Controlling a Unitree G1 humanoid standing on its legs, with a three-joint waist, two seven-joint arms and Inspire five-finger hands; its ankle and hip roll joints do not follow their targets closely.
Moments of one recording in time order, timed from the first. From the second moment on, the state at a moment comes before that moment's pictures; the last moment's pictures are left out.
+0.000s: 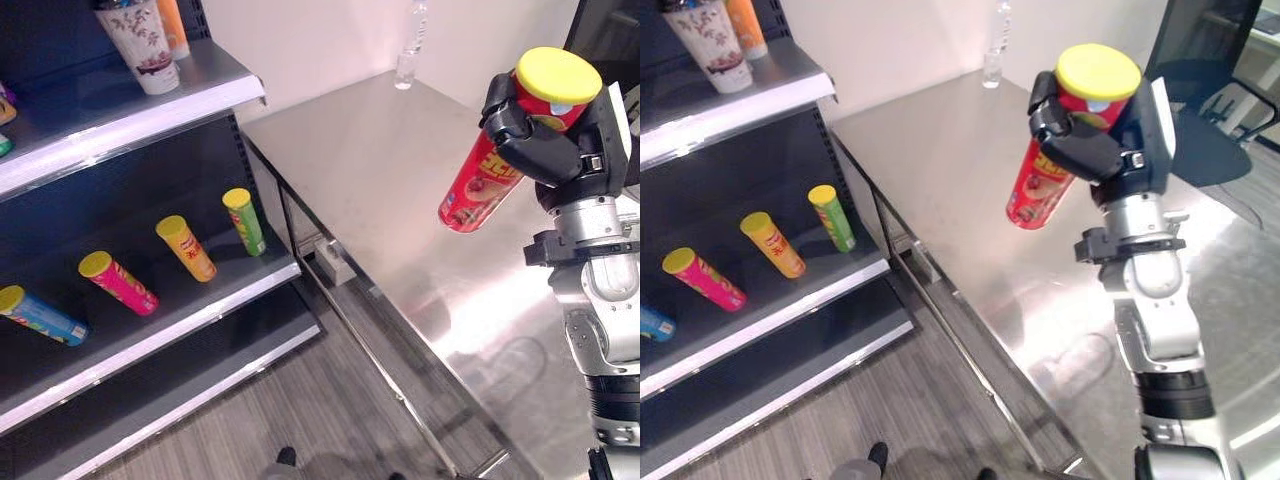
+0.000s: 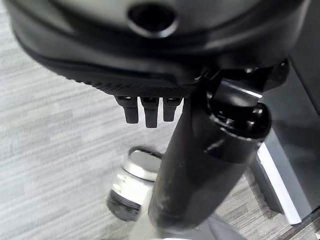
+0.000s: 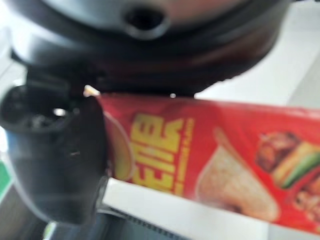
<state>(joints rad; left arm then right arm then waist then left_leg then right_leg) 0.16 0.23 0.05 1.12 -0.18 0.02 -0.04 -0.38 -0.74 -0.06 -0.14 0.56 -0.12 -0.04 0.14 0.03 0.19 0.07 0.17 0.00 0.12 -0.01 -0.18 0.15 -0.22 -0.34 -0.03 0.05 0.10</state>
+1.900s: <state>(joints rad) 0.05 0.37 0.01 1.05 -0.04 0.01 -0.01 -0.13 -0.54 -0.02 -0.24 0.52 -0.05 0.07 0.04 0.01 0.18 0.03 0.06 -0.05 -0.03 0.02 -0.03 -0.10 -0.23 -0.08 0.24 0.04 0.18</state>
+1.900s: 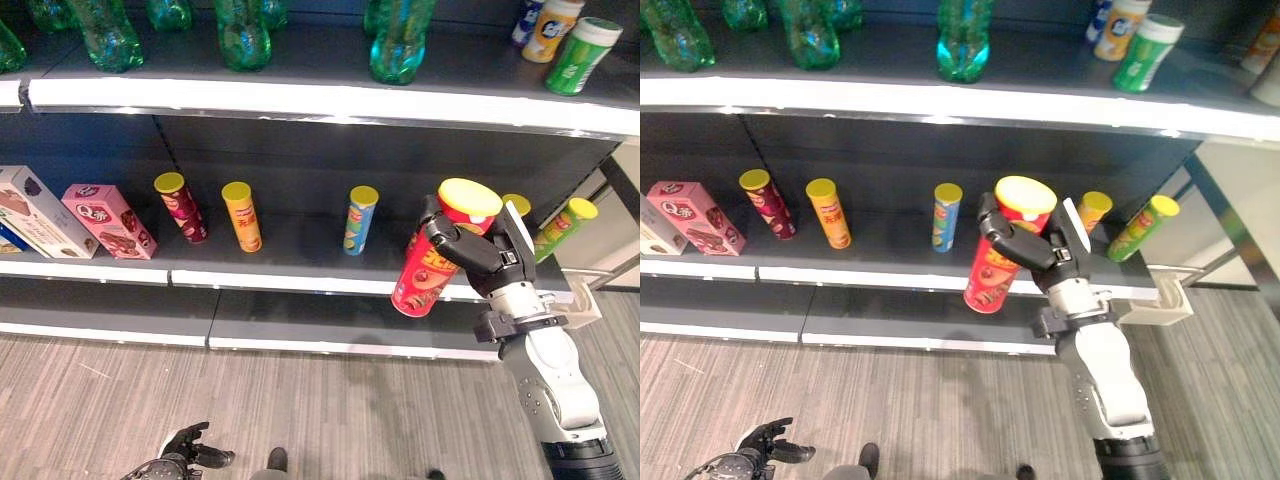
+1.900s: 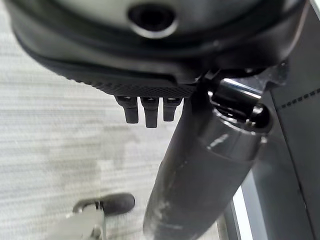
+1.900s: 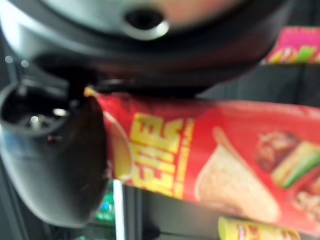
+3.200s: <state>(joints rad) 0.07 0.34 0.00 1.08 -0.04 0.01 0.02 -0.29 -0.54 0.23 -0.09 0.37 -0.02 0.09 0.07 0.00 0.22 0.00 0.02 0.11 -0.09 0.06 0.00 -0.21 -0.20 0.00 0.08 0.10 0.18</state>
